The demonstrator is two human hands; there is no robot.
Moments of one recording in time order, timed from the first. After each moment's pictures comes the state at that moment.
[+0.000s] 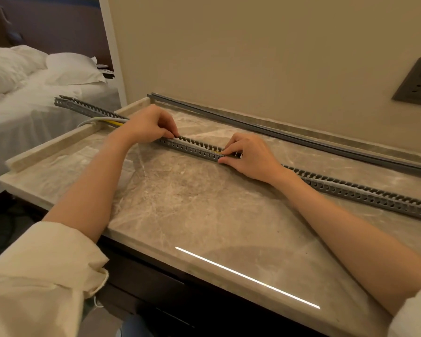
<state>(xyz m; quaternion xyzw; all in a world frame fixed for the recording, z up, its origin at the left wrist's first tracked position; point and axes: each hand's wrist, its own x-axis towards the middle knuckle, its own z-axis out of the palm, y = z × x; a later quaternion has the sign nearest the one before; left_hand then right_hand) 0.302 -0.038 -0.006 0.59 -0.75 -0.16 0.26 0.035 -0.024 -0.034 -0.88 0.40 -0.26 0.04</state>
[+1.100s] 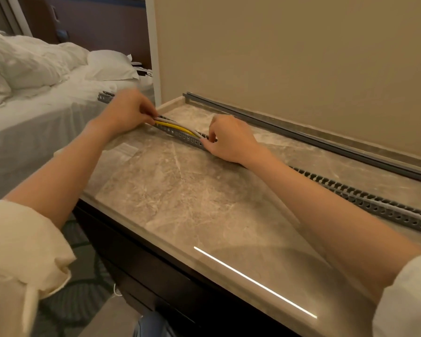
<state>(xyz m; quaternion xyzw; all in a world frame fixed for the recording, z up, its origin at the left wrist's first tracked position) 0.407 -0.022 -0.004 0.67 -0.68 0.02 0.30 0.159 -0.050 -0.015 -0.90 0.39 -0.19 -0.07</state>
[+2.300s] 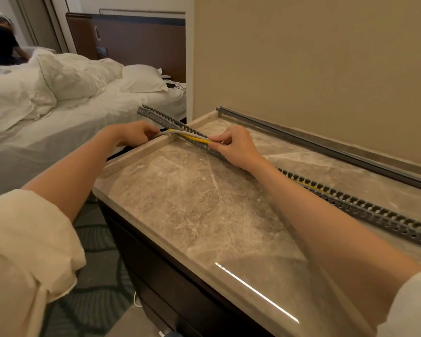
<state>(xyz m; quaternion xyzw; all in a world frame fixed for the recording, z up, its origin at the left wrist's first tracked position) 0.503 -0.036 -0.023 0.73 -0.63 -0.23 0.15 0.231 -0.088 -0.038 -0.84 0.36 -0.34 0.22</state>
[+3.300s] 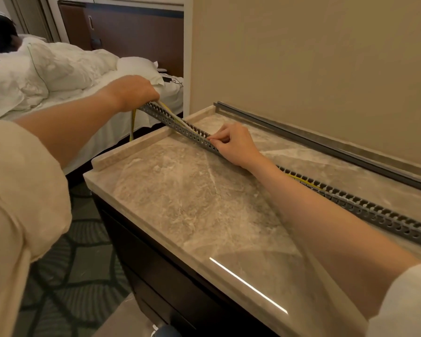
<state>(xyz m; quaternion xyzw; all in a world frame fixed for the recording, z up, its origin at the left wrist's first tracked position) 0.510 -0.062 0.031 0.61 -0.73 0.29 -0.12 0.229 -0.085 -0.041 -0.86 0.36 -0.32 0.18</state>
